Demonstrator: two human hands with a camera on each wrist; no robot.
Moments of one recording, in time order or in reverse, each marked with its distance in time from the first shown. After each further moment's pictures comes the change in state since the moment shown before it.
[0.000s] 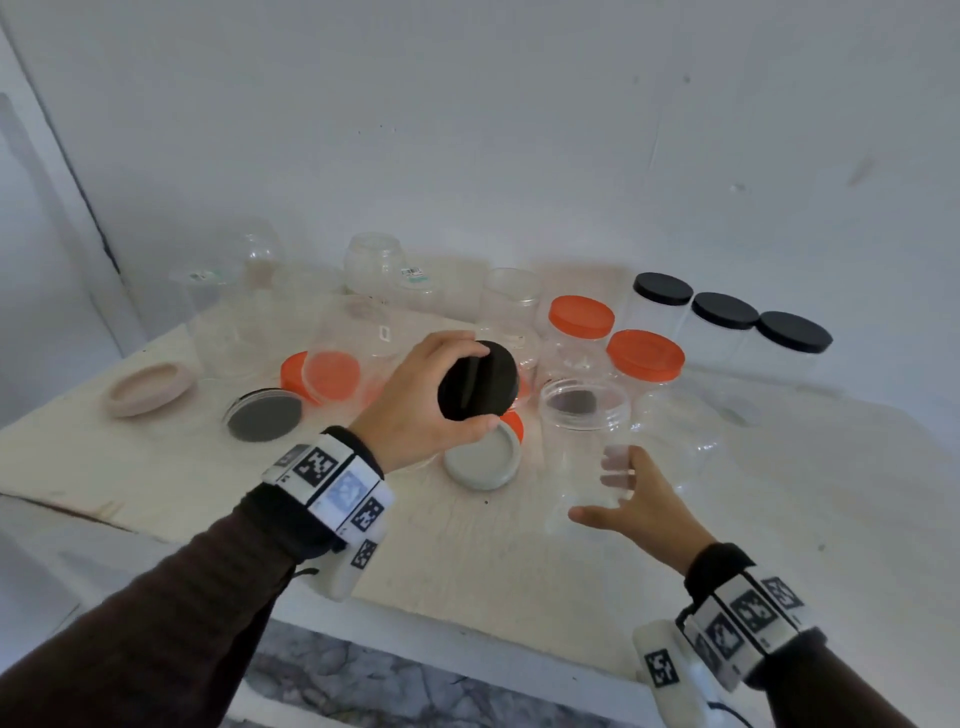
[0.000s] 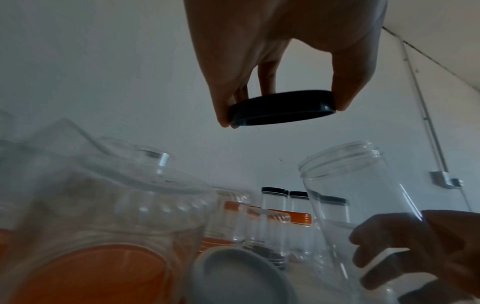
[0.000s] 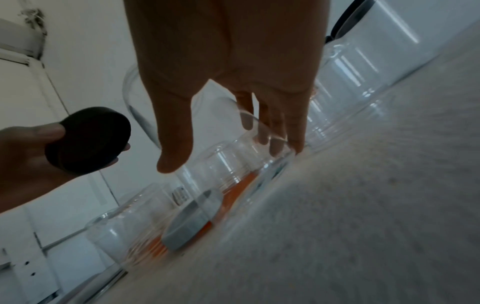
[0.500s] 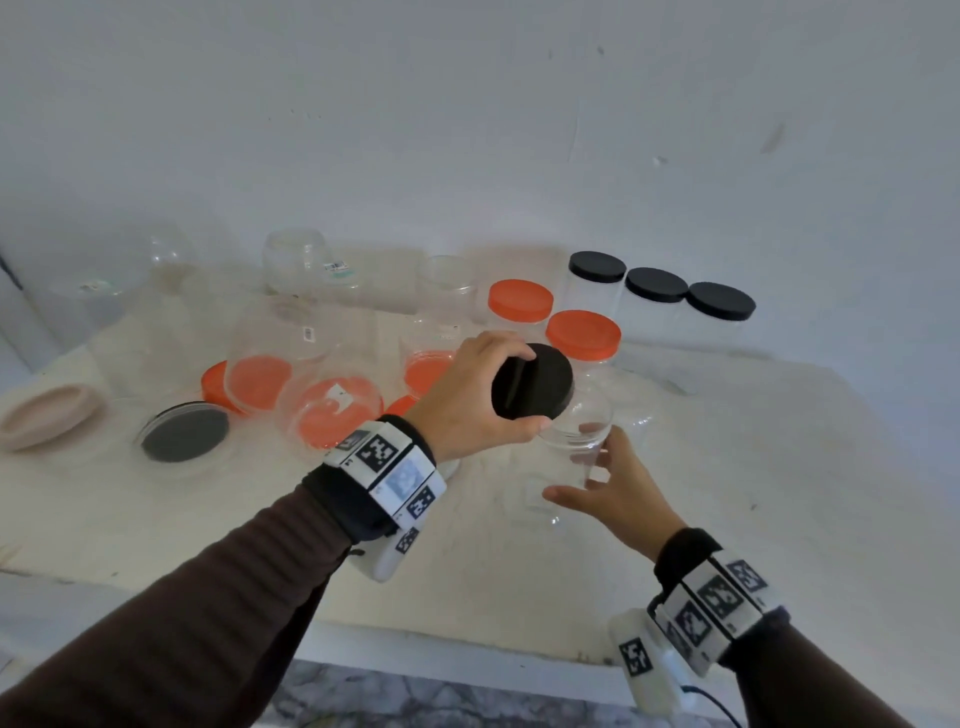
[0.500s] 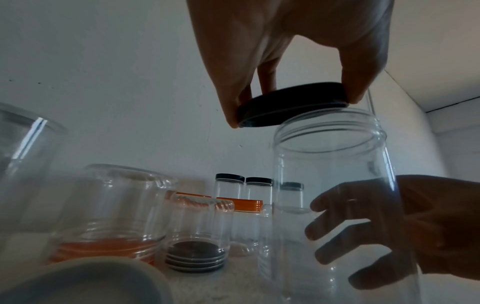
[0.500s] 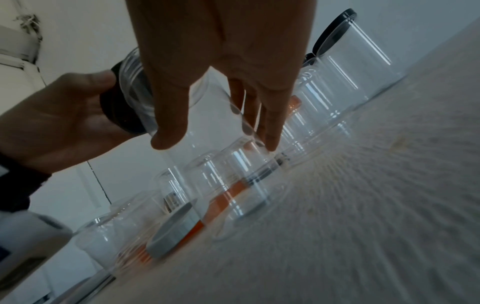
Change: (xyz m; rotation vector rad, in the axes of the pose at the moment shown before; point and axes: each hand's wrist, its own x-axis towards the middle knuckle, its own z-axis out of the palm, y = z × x) left_hand 0.046 0.045 0.078 -0.029 -0.196 0.064; right_hand -0.009 0.015 -0.023 0.158 0.115 -0.034
